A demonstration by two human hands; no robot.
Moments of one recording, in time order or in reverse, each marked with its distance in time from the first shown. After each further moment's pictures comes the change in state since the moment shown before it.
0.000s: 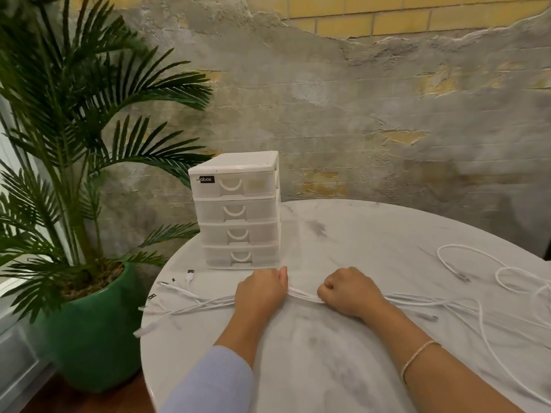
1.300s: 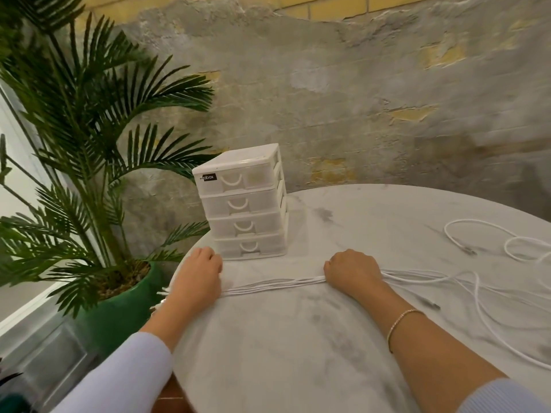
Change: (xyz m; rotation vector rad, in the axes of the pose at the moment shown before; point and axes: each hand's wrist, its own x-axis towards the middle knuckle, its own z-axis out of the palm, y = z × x) left_hand -0.016 -0.099 -0.059 0.255 0.084 0.088; right_hand 0.004 -0.006 0.004 -0.123 0.024 0.114
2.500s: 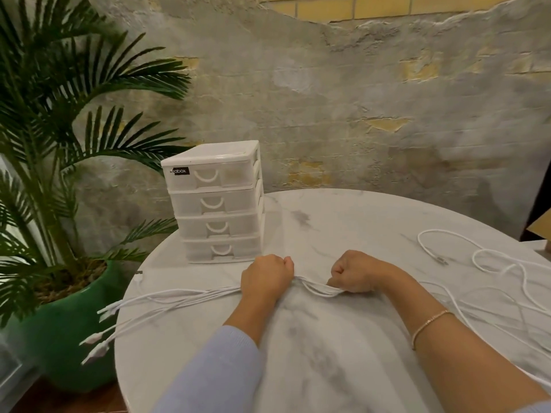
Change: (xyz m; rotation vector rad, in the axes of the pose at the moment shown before) left_hand 0.037 0.146 0.039 -0.360 -0.101 -0.101; right_hand 0.004 0.054 -0.028 0.325 -0.284 -0.076
